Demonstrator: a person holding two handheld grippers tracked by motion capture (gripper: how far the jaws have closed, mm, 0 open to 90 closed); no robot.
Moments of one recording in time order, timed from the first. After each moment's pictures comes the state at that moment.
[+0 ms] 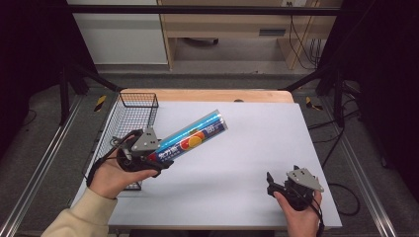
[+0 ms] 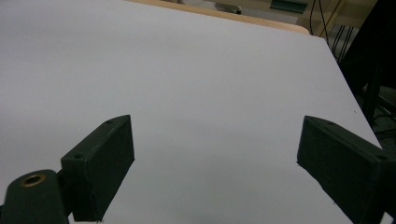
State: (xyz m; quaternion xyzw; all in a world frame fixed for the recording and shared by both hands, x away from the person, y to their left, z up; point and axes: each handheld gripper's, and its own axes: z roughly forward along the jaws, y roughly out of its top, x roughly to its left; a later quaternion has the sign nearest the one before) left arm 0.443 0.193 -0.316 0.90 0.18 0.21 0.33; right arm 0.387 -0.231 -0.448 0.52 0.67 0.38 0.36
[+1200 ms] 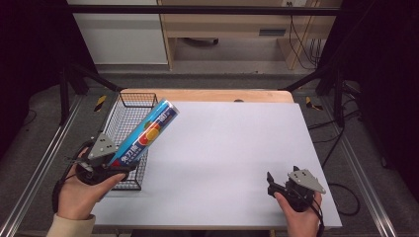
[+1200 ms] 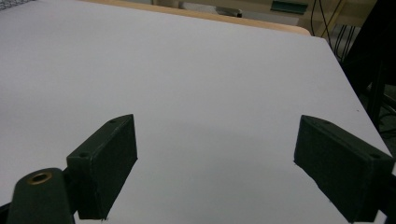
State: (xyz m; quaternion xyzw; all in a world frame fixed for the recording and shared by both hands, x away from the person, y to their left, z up) left arm 0.410 0.264 -0.320 0.84 0.35 0.26 0.32; right arm 0.384 -0.231 -0.447 0.53 0.66 0.39 0.36
